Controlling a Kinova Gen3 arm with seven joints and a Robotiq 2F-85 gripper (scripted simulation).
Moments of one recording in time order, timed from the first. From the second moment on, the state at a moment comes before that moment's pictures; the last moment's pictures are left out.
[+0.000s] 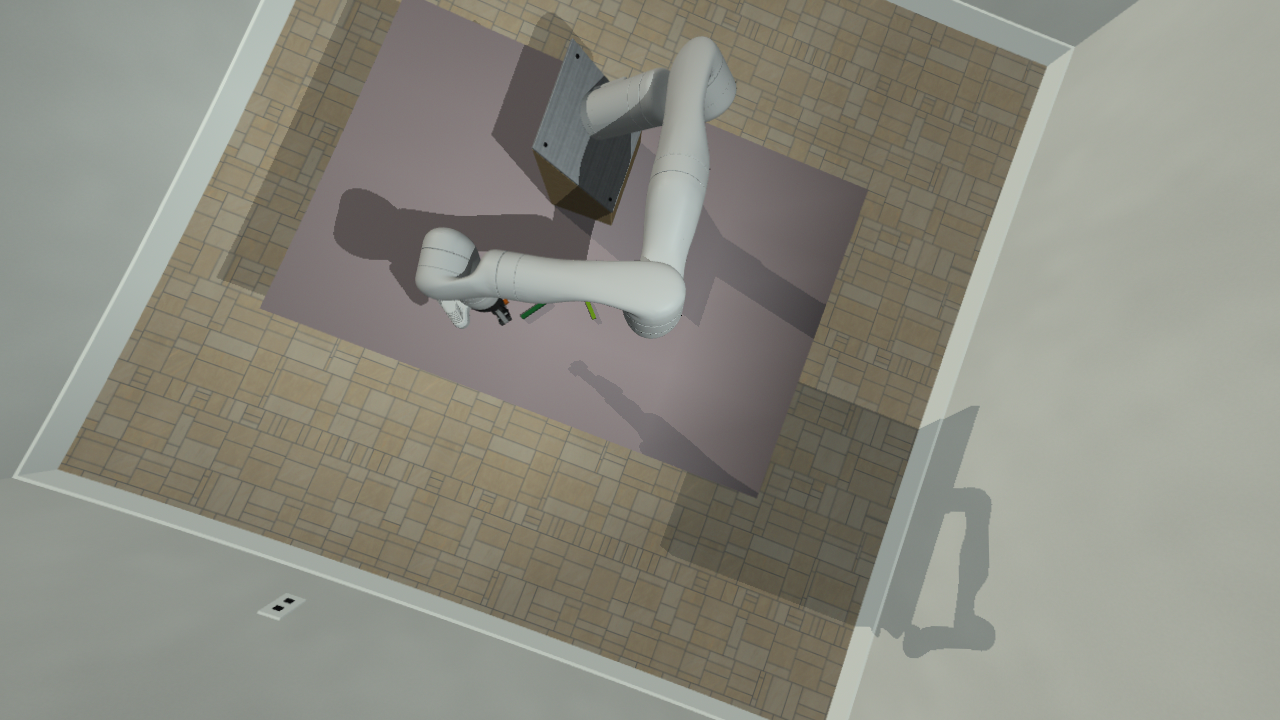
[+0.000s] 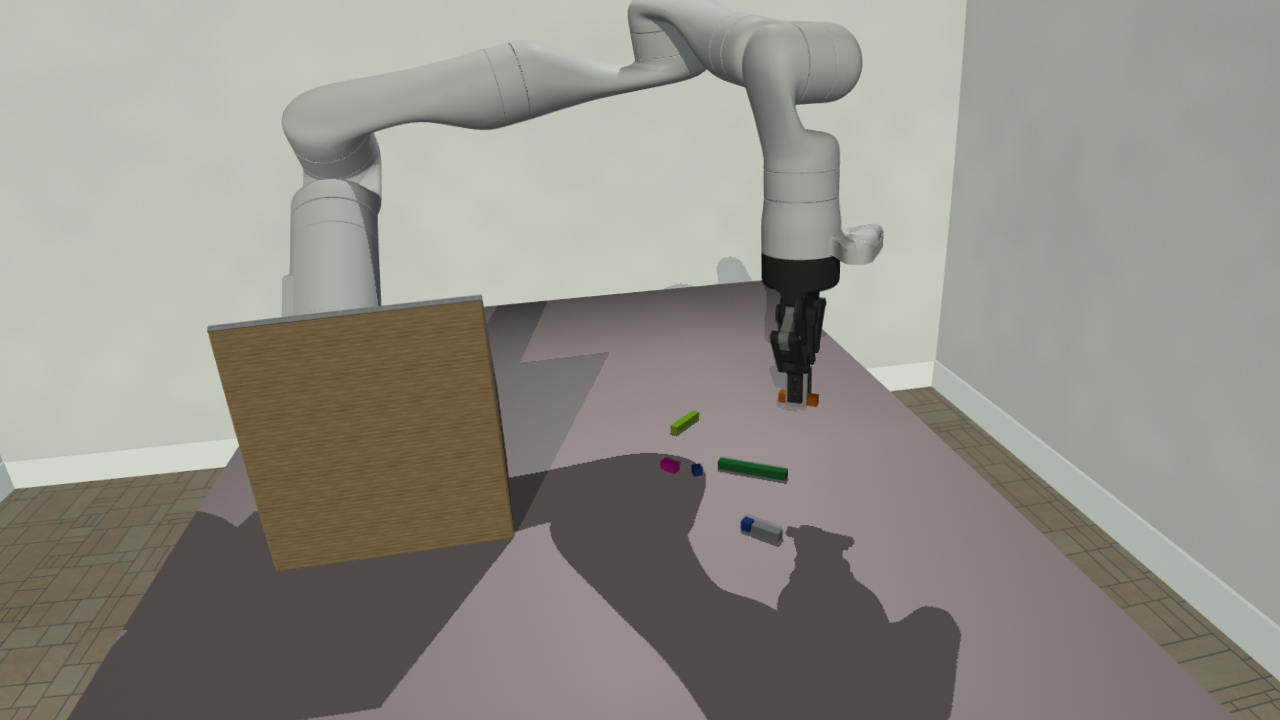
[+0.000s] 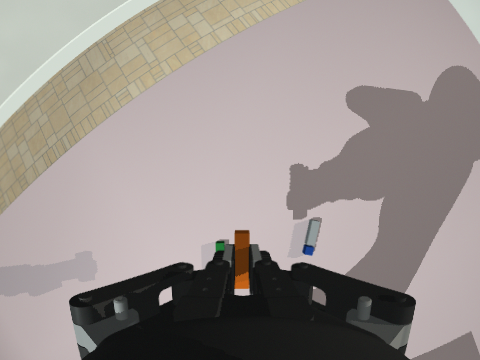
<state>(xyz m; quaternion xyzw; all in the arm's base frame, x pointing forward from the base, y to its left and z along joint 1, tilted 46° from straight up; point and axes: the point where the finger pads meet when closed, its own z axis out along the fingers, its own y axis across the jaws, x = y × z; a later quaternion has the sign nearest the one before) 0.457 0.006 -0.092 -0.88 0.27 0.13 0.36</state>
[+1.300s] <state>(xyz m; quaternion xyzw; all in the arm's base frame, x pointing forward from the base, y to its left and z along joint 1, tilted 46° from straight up) 0.429 -0.043 -0.178 -0.85 0.36 0.17 0.36</state>
